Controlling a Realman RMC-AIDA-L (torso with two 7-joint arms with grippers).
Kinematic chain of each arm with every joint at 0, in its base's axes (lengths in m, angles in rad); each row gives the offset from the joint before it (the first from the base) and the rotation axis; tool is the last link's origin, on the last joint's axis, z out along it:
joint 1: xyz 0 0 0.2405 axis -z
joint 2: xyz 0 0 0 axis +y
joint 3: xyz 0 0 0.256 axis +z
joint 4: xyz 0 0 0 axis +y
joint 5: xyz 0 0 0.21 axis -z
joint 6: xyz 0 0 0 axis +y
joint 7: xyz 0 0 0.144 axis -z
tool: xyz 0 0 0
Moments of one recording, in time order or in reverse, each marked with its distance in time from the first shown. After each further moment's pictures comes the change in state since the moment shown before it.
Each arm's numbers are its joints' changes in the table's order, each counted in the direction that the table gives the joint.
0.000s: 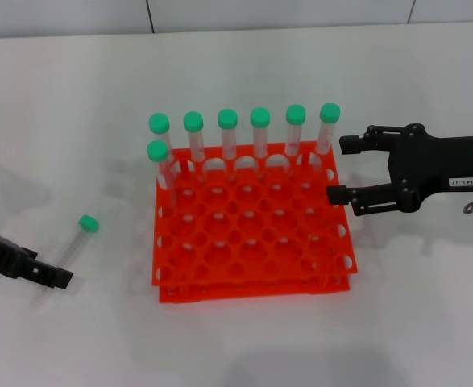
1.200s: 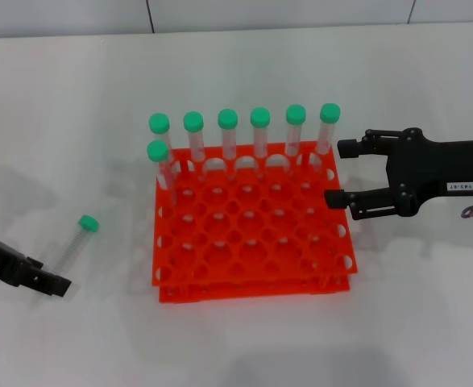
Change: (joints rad) left arm 0.018 0.001 0.016 -0.035 -0.029 -0.004 -0.012; right arm 0.003 0.000 -0.010 0.016 -0.013 0.001 0.012
